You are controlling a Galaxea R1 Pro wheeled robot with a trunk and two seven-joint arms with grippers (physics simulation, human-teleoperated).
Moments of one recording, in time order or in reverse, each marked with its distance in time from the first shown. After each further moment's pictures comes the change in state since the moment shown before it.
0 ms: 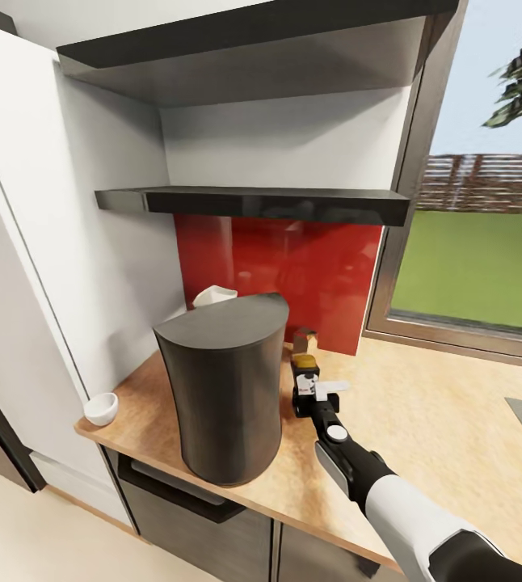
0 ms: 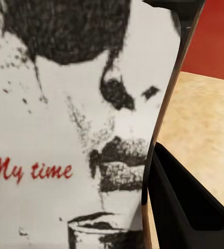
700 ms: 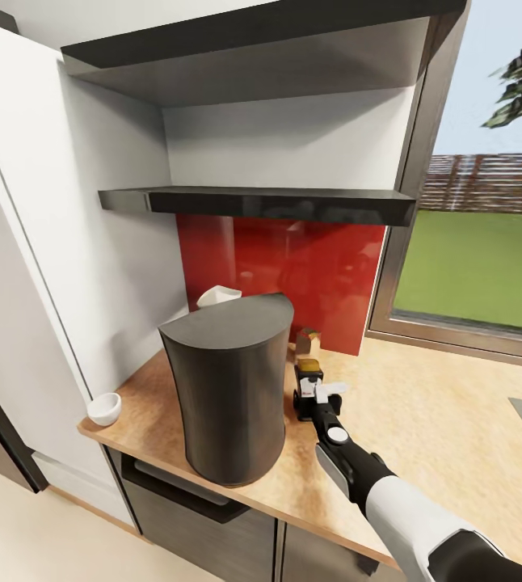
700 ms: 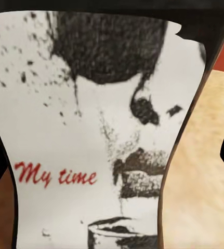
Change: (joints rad) left arm 0.000 0.000 0.000 0.000 0.000 -0.001 0.000; right arm 0.000 0.000 0.000 0.019 -0.002 -0.001 0.000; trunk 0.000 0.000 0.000
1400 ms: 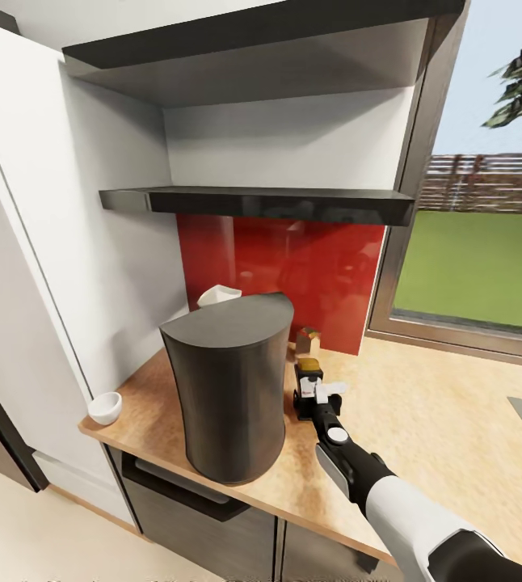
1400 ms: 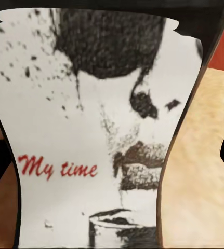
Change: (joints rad) left arm 0.000 0.000 -0.001 0.000 0.000 0.000 0.000; right arm 0.000 0.000 0.000 0.000 0.000 0.000 0.000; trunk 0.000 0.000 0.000
